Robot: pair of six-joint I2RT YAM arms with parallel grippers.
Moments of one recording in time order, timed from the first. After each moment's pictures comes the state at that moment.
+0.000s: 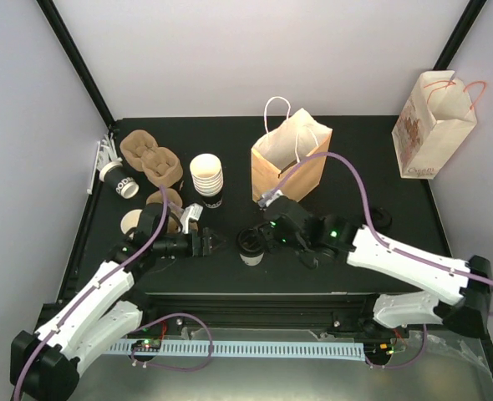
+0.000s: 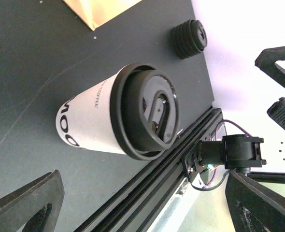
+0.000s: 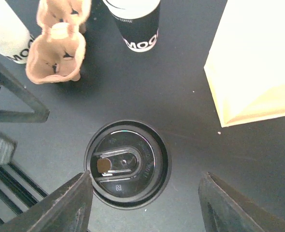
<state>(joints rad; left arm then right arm) -0.41 0.78 0.50 -0.40 0.72 -0.66 1.10 1.29 1.18 -0.77 0.27 0.46</state>
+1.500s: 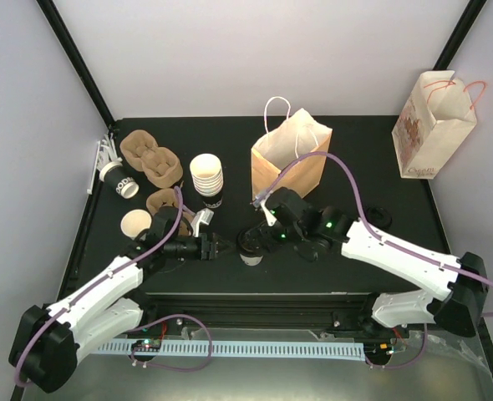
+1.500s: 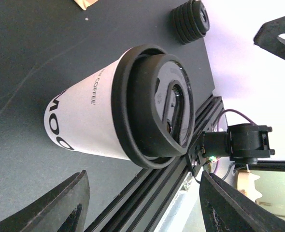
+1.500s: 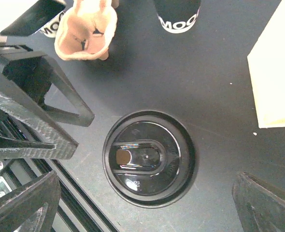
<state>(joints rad) -0.49 0.88 0.42 -0.18 0.72 -0.68 0.99 1.25 1.09 -0.67 0.00 0.33</state>
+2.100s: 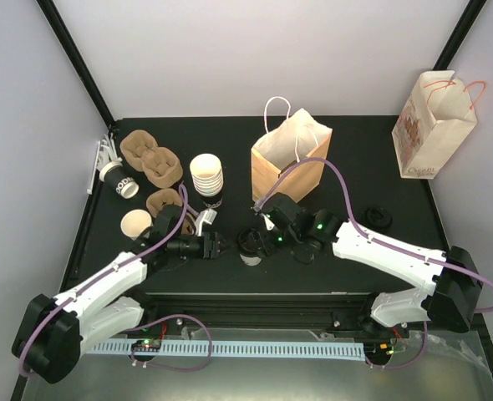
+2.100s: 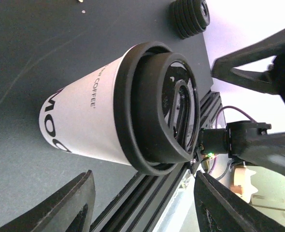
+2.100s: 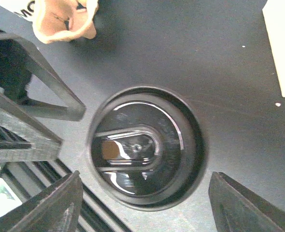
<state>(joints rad) -0.49 0.96 0.42 -0.14 0.75 -0.68 1.01 1.33 1.06 -0.65 -0.02 0.43</state>
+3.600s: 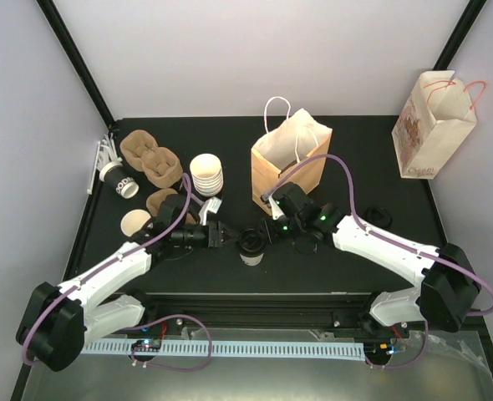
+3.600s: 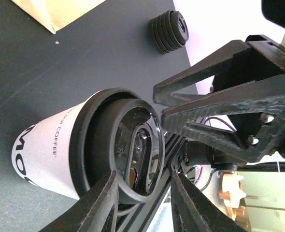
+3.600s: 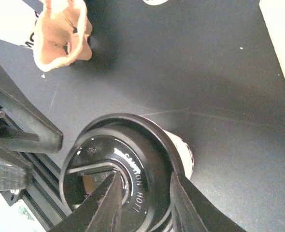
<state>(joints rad) -0.50 1.04 0.50 -0.05 0.77 -0.72 0.85 1.35 0.97 -0.50 -0.19 0.48</state>
